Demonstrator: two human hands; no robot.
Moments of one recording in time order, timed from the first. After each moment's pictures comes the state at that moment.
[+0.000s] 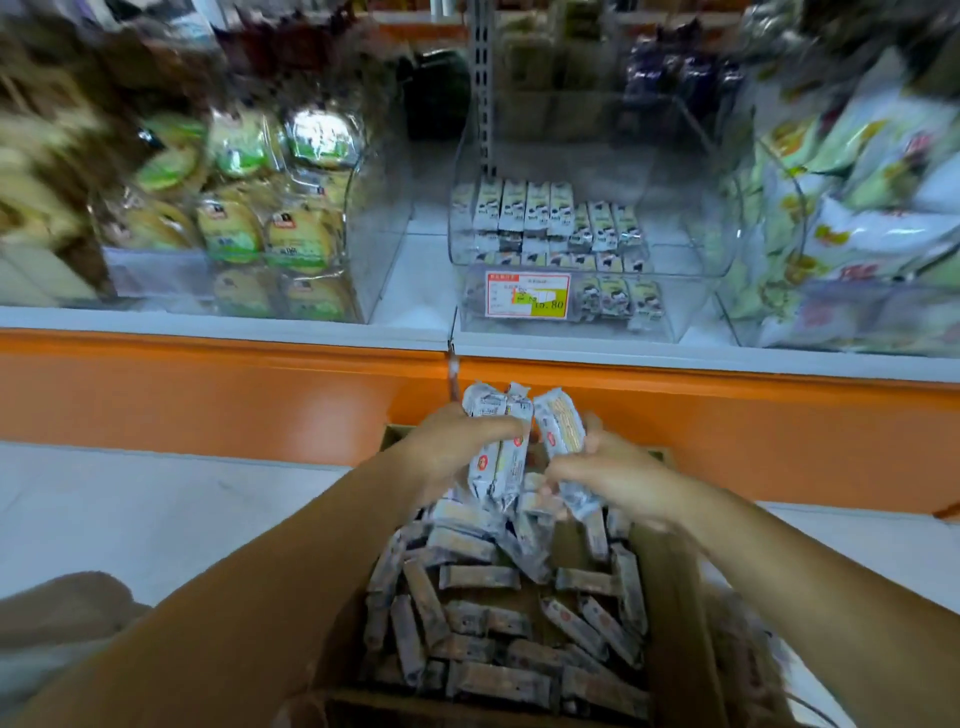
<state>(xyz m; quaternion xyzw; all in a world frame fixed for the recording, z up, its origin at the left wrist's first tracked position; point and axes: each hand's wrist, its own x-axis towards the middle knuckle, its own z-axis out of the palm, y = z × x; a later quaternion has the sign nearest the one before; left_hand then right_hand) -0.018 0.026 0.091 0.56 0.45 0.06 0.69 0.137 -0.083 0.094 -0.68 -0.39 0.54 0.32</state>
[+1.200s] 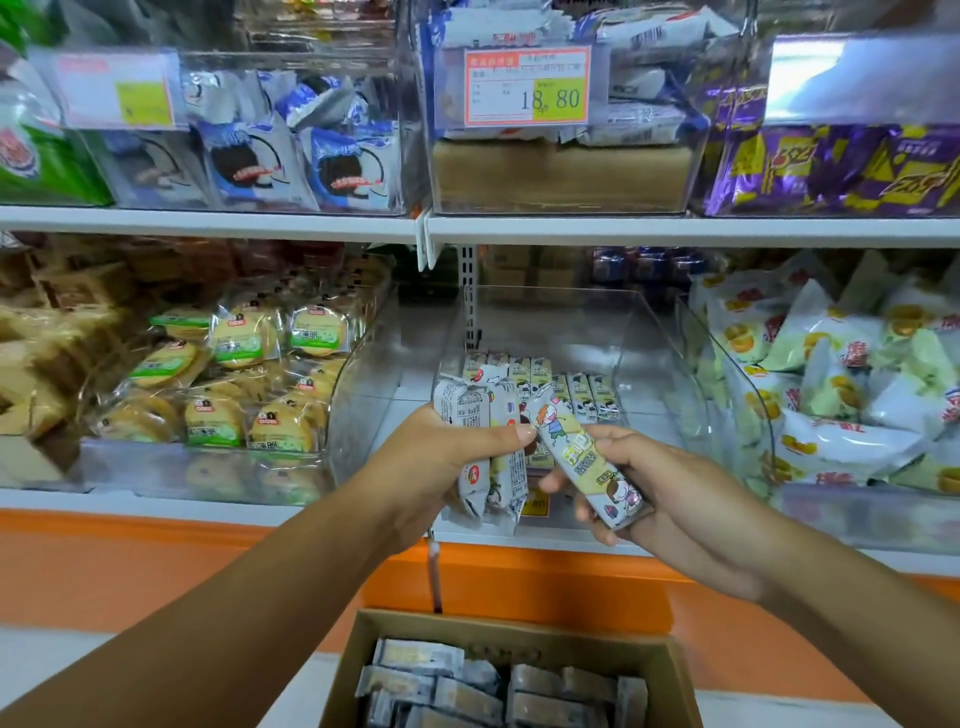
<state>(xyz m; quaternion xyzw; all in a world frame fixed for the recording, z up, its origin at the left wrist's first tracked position) 0.021 0.078 0.230 0.61 0.32 0.25 0.68 0.193 -0.034 0.223 -0.52 -0.34 0.57 0.54</state>
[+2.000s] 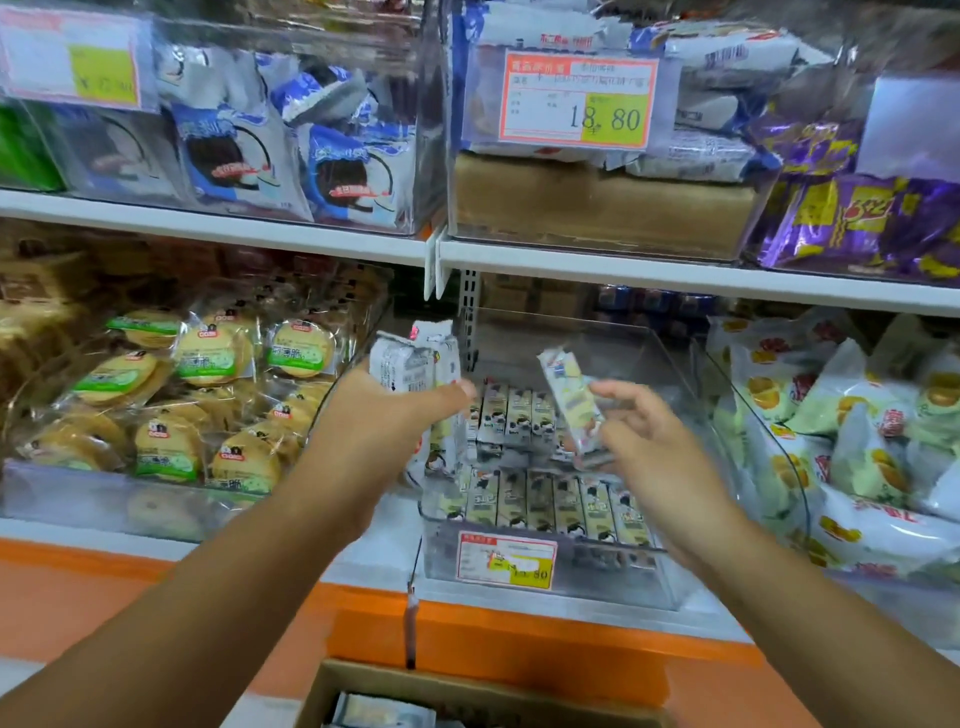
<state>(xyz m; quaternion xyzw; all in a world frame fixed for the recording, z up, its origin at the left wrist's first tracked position) 0.022 0.126 0.254 0.59 0.43 0.40 0.56 0.211 0.029 0.237 -0.70 -0.40 0.27 0.53</state>
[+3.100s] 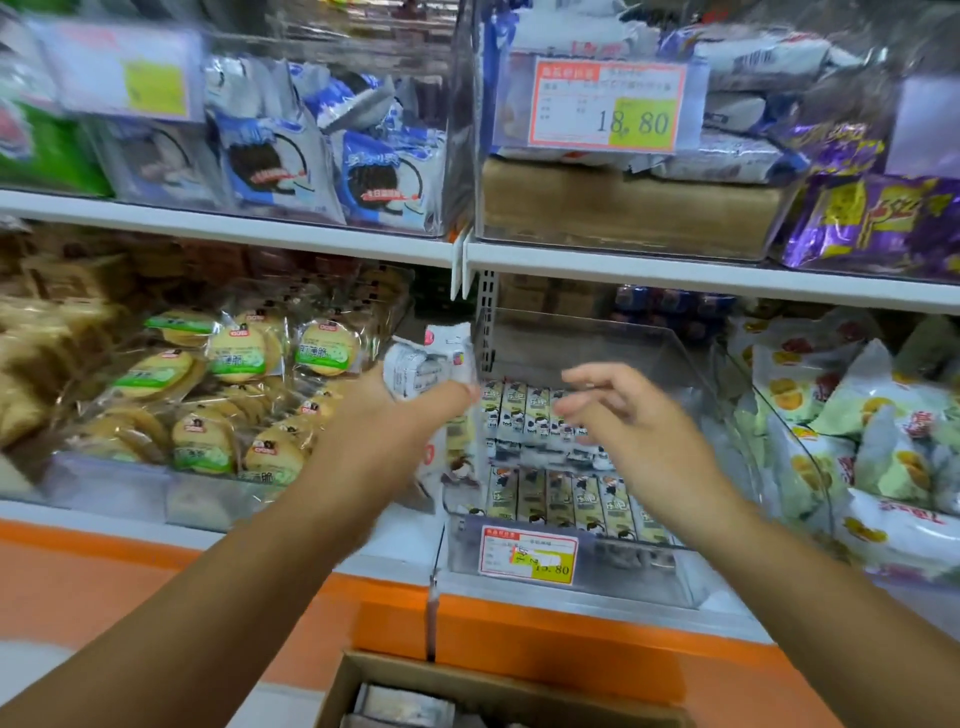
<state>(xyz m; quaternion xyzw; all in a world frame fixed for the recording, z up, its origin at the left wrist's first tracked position) 0.003 0.118 0.256 0.62 0.41 0.39 0.55 0.200 0.041 0.244 -0.67 -0.53 0.20 0.48</state>
